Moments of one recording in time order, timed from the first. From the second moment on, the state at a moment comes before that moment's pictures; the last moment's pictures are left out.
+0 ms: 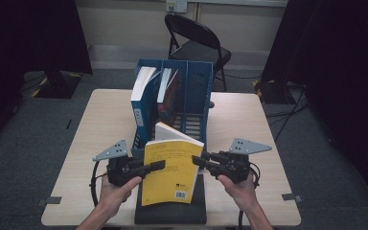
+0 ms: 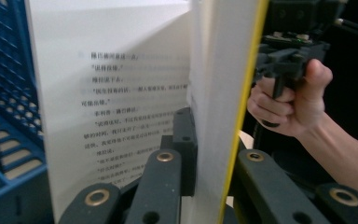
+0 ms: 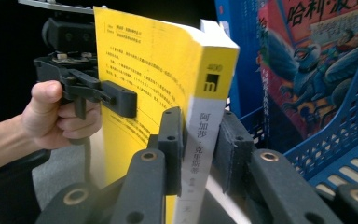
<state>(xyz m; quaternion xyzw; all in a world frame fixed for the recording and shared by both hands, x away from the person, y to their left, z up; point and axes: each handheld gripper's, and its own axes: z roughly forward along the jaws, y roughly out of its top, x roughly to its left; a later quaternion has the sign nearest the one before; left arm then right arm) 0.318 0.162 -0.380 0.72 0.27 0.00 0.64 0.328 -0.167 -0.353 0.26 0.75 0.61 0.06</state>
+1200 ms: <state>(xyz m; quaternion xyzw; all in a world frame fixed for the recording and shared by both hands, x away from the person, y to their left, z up) 0.308 0.184 -0.417 0.76 0.32 0.05 0.57 0.311 -0.114 -0.388 0.21 0.82 0.54 0.05</state>
